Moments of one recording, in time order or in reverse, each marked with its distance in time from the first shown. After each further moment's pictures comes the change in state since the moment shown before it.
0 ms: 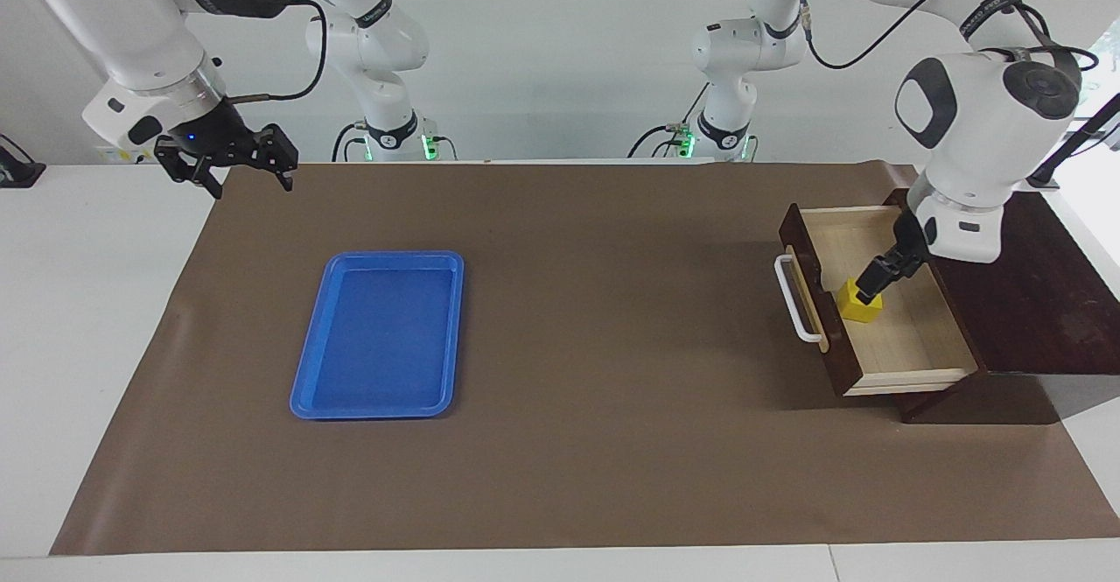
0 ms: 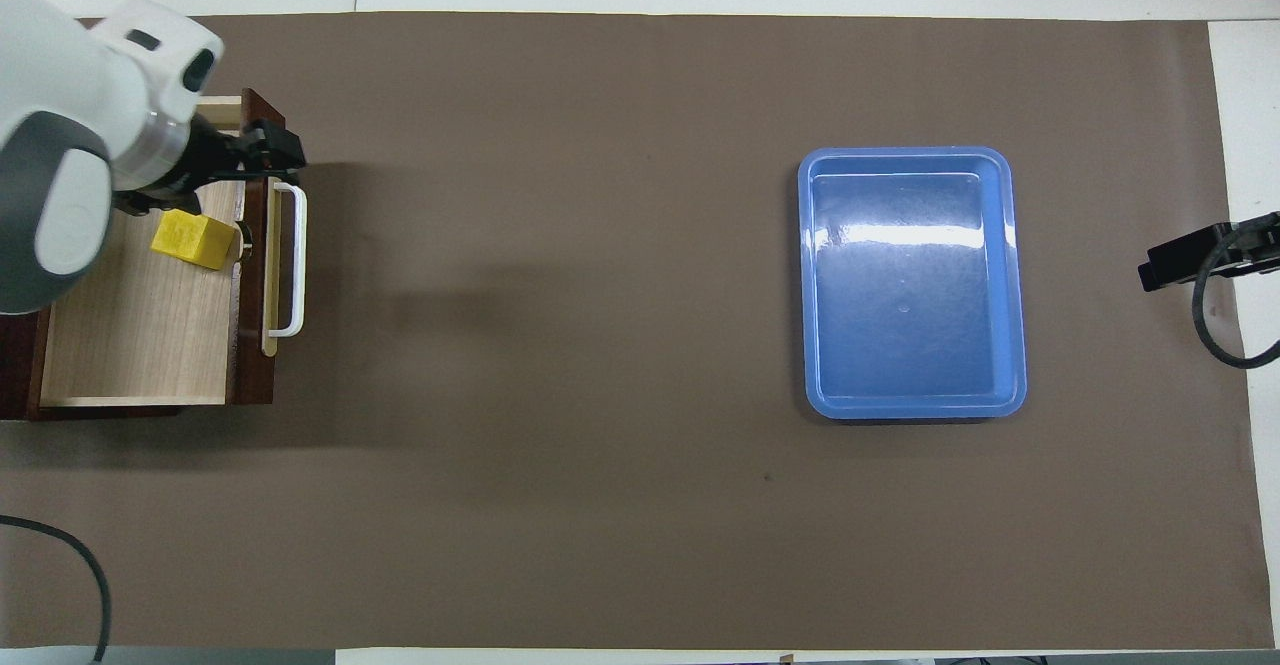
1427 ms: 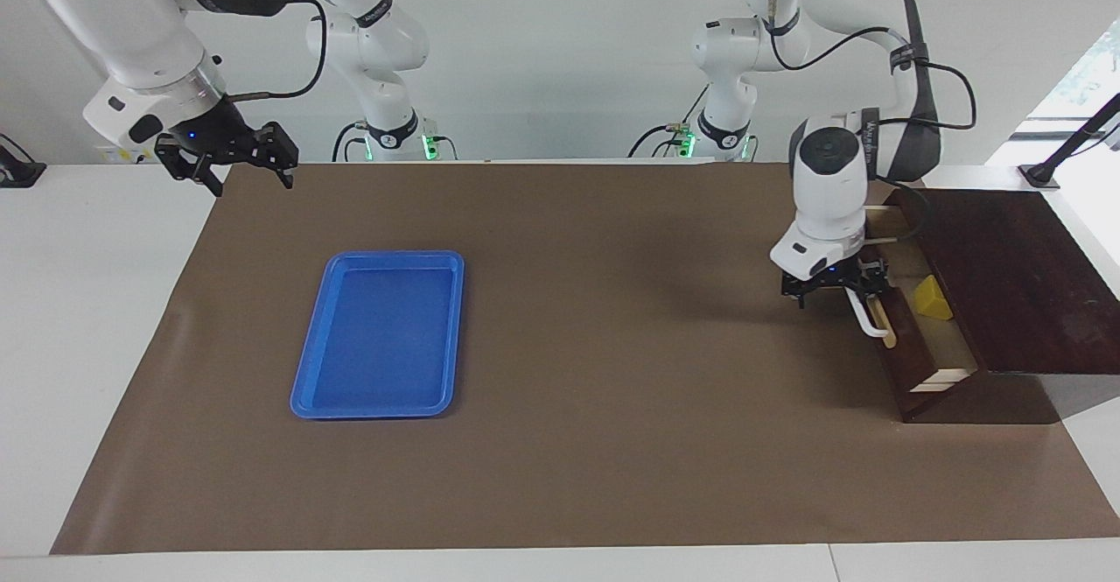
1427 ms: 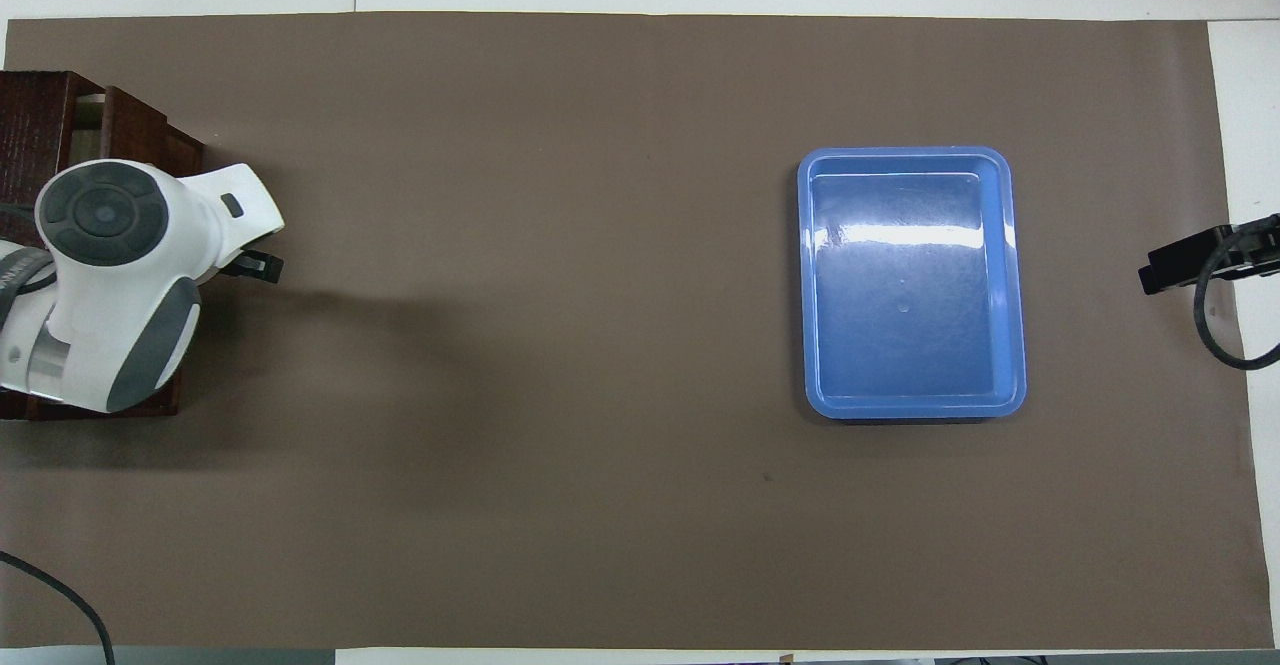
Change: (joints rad) left arm -0.220 -0.077 -0.037 -0.425 0.455 0.323 0.352; right arm 0.000 0.000 -0.001 0.004 0.000 -0.013 -0.003
